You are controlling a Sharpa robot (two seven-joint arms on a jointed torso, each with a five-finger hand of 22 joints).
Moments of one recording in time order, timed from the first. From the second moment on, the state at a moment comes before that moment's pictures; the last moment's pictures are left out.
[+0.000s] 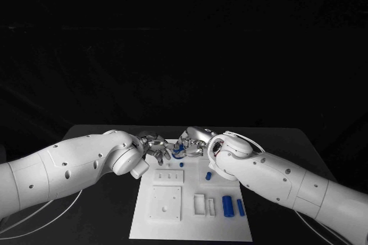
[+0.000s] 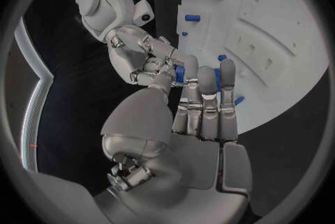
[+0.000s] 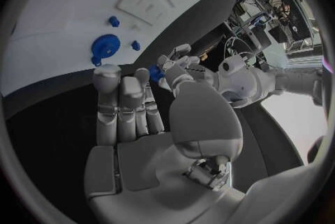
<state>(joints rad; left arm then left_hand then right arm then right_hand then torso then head) 1.42 -0.58 -0.19 1.27 -0.45 -0.16 -0.28 1.19 0.12 0.06 -0.06 0.47 1.07 0.05 0.21 0.64 1.34 -0.04 0.50 0.33 1.16 -0.08 1.22 0.39 0.02 0.92 -0.09 0.97 0.63 1.04 -0.48 0.31 1.26 -1.62 -0.14 -0.16 1.20 -0.08 0.23 -0.13 0.26 1.03 0.11 0.06 0.06 1.15 0.00 0.80 0.90 1.44 -0.08 1.01 1.08 0.11 1.47 -0.09 0.68 1.31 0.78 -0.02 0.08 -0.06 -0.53</state>
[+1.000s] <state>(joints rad) 1.42 -0.61 -0.22 1.32 -0.69 -0.16 -0.37 1.18 0.10 0.07 -0.11 0.49 1.13 0.06 0.12 0.65 1.40 -0.05 0.44 0.34 1.19 -0.09 1.20 0.41 0.02 0.93 -0.10 0.98 0.63 1.01 -0.70 0.35 1.25 -1.52 -0.26 -0.11 1.26 -0.11 0.20 -0.13 0.29 0.95 0.12 0.06 0.06 1.13 0.01 0.79 0.82 1.42 -0.06 0.98 1.04 0.11 1.47 -0.09 0.58 1.31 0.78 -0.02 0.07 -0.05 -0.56</state>
